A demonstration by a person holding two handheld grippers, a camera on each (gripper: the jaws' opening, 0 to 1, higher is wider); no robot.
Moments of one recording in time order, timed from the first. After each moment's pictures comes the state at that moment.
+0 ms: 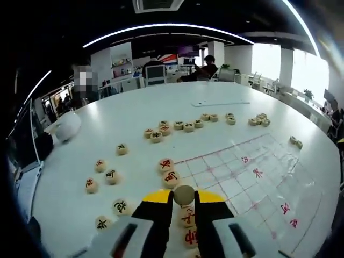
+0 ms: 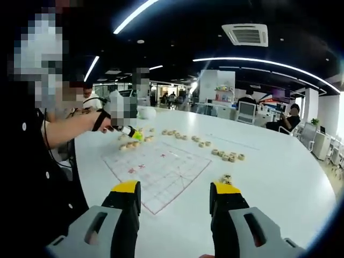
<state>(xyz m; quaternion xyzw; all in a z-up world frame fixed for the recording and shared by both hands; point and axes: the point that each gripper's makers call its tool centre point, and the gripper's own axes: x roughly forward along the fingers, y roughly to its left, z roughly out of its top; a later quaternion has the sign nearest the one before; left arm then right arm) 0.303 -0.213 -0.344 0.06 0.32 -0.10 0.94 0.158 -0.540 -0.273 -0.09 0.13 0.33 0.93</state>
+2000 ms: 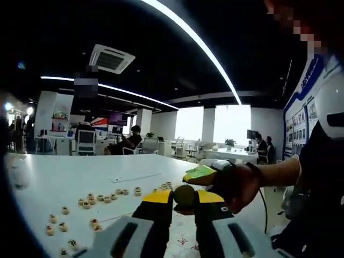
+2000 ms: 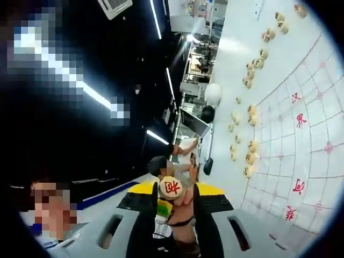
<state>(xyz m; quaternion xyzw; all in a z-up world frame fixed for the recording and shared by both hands) 0.203 -0.299 -0.208 -0.04 0.04 -0.42 0.91 0.200 -0.304 -0.221 0.51 0.36 0.53 0.57</state>
